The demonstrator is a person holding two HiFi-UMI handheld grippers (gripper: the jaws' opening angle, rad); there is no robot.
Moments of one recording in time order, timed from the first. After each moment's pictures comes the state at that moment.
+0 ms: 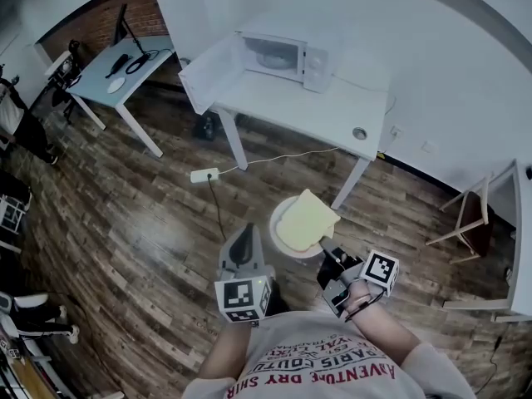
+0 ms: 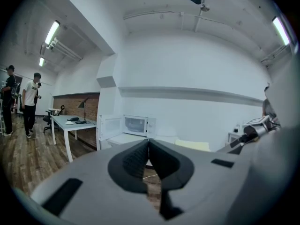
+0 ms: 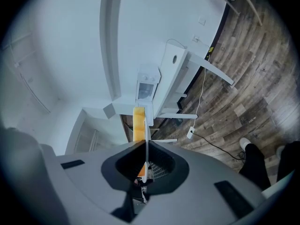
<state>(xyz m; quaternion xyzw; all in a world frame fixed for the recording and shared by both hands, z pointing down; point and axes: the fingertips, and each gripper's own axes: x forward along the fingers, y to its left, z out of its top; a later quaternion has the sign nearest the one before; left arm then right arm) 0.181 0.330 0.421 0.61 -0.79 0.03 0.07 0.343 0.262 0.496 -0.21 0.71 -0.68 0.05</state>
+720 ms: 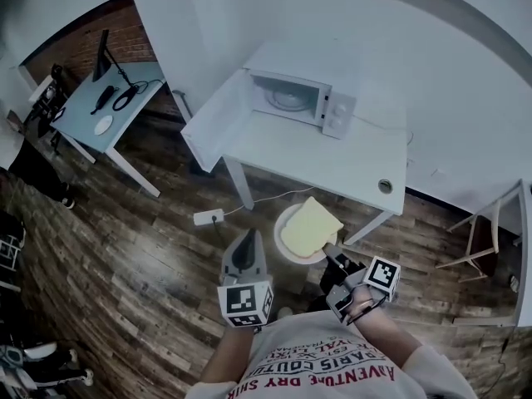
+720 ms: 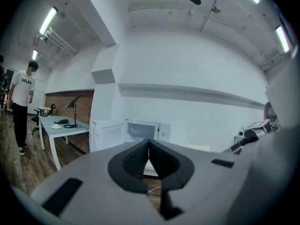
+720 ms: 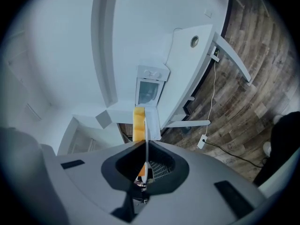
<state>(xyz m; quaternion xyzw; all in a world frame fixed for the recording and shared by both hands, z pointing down) -0.015 0.162 0.401 0.64 -0.77 0.02 0.07 0.157 0.105 0.483 -0.23 0.69 -0.68 0.08</state>
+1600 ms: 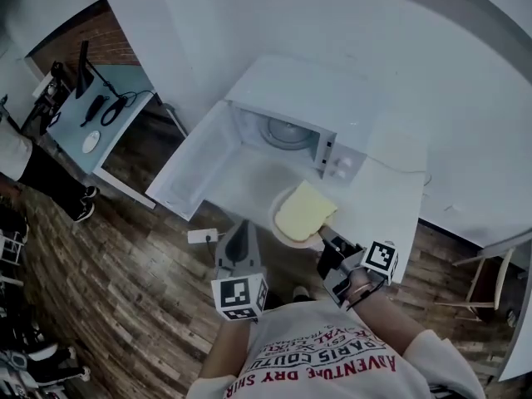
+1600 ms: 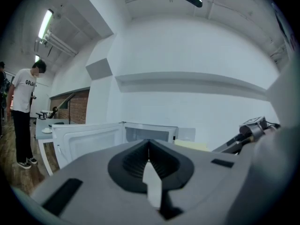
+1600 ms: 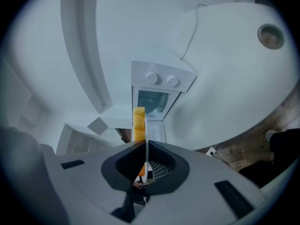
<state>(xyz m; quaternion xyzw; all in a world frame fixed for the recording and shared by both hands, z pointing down) -0.084 -0.085 0.405 0.60 -0.80 0.03 0.05 0.074 -0.171 0.481 -0.19 0.70 -0.68 0.05</state>
